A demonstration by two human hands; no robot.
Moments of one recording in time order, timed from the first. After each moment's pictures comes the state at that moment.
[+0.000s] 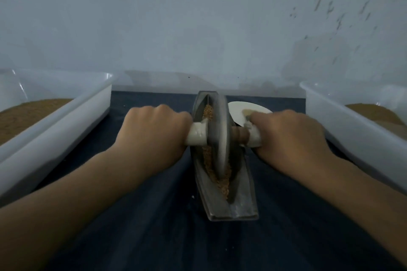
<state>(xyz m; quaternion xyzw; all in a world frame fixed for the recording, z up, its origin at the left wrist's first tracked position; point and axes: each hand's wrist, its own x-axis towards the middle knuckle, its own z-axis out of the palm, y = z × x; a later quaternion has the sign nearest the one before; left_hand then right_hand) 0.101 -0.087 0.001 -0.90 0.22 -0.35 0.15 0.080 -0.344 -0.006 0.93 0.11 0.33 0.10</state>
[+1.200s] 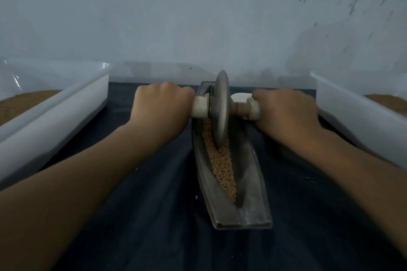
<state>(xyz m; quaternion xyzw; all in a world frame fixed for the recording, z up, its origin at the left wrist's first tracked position) 0.157 -0.103 -0.006 -0.91 0.15 -0.35 0.14 0.140 -0.345 -0.007 0.95 0.04 0.30 0.10</state>
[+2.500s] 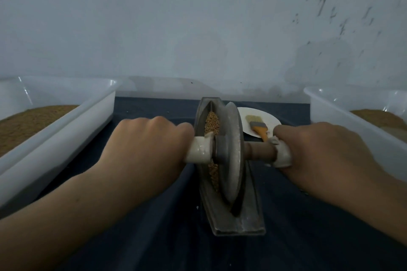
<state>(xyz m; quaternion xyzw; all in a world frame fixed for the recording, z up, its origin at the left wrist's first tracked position) 0.077 -0.075 0.012 -0.89 0.26 -0.36 0.11 0.046 -0.362 0.008 0.94 0.15 0.29 0.06</state>
